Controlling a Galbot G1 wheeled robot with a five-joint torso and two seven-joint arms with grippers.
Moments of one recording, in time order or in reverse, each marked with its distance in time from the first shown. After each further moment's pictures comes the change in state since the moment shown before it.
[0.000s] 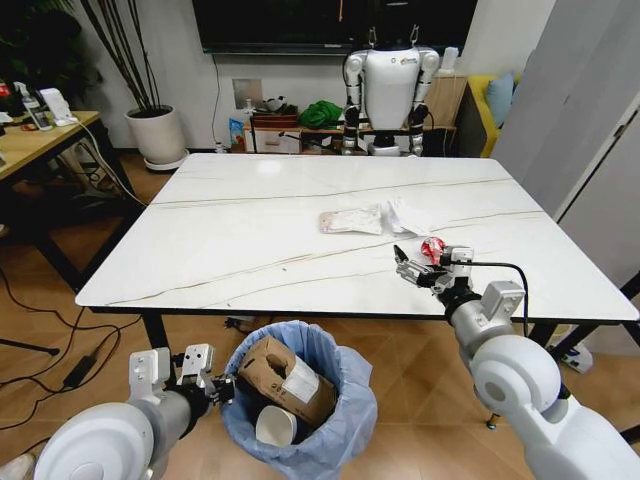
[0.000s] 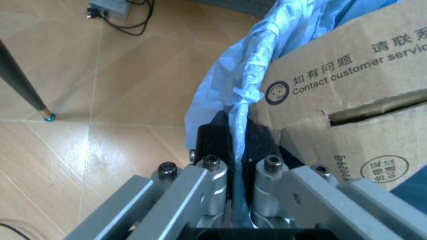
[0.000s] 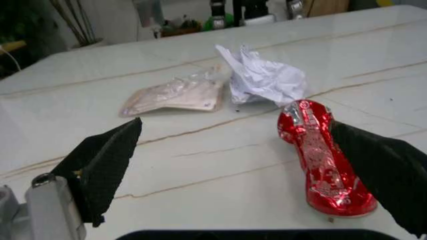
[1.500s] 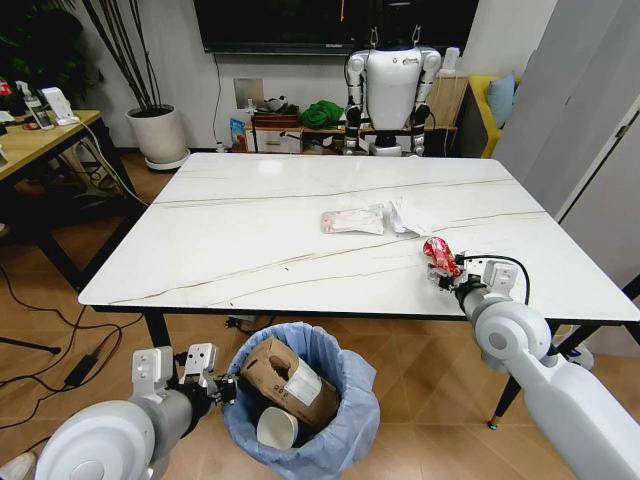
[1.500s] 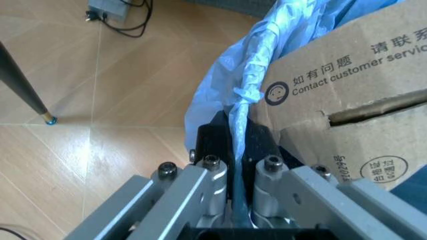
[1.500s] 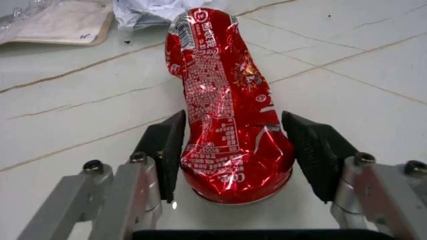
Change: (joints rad) left arm -0.022 0.024 0.012 0.000 -0.017 0.000 0.005; right arm 0.129 -0.053 -0.029 -0.242 0.162 -0.098 0.128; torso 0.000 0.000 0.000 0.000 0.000
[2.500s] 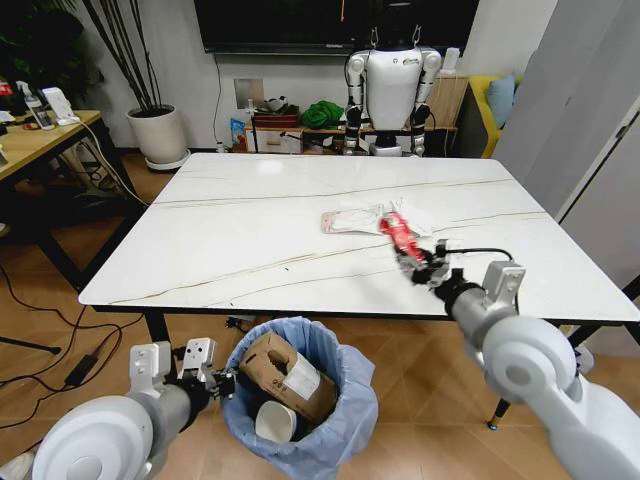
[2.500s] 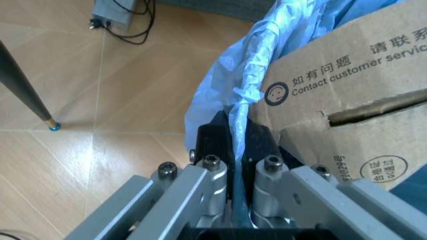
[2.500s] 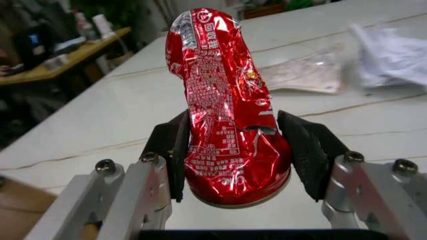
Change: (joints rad) left arm -0.013 0.004 -0.010 0.000 -0.003 0.000 -0.002; right arm -0.094 -0.063 -0.028 0.350 0.084 0.103 -0.219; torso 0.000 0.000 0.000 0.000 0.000
